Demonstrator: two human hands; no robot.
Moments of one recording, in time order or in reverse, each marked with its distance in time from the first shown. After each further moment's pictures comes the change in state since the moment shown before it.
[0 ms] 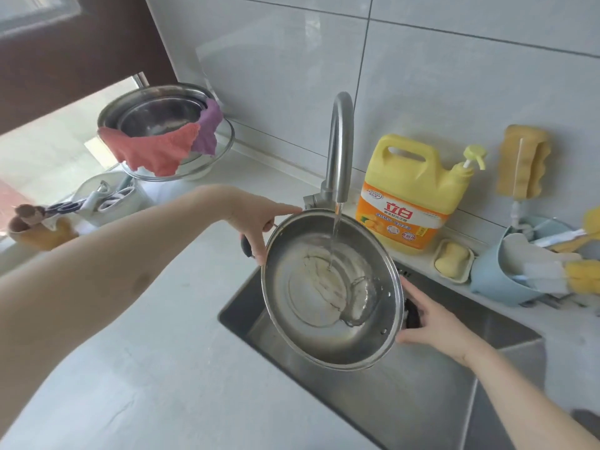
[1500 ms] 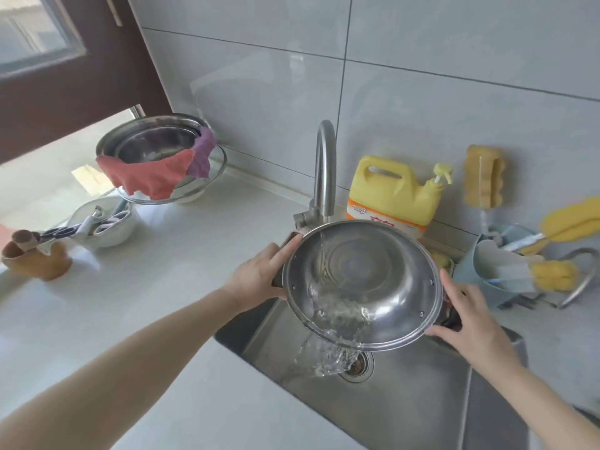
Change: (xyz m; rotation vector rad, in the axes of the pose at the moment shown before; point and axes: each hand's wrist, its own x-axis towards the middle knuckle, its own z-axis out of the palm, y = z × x) left_hand 0.040 -0.021 0.126 0.142 0.820 0.267; right_hand -0.062 -0.009 -0.029 -0.691 0.595 -0.357
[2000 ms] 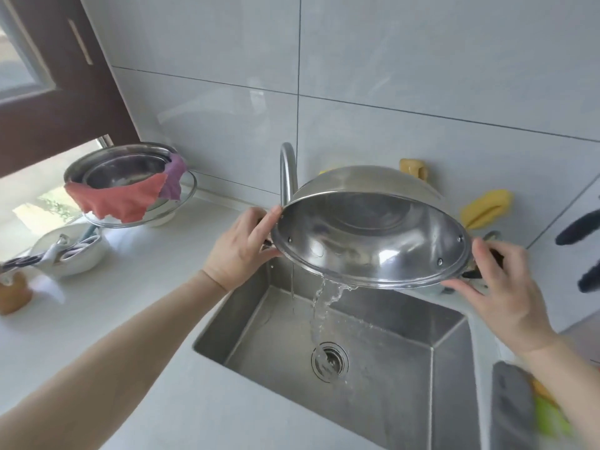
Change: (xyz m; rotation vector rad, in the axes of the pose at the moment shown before) left_hand 0.006 0.064 -0.075 0.076 0.618 0.452; right_hand -0.038 -0.048 -0.117 -0.392 0.572 -0.392
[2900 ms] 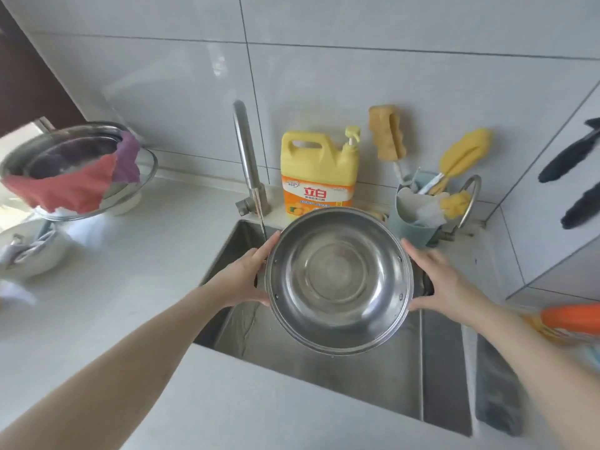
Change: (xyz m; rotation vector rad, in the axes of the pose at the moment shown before) left_hand -0.067 0.013 0.092 -0.328 -0.883 -0.477; right_hand -0.096 0.031 0.076 0.454 -0.836 0.584
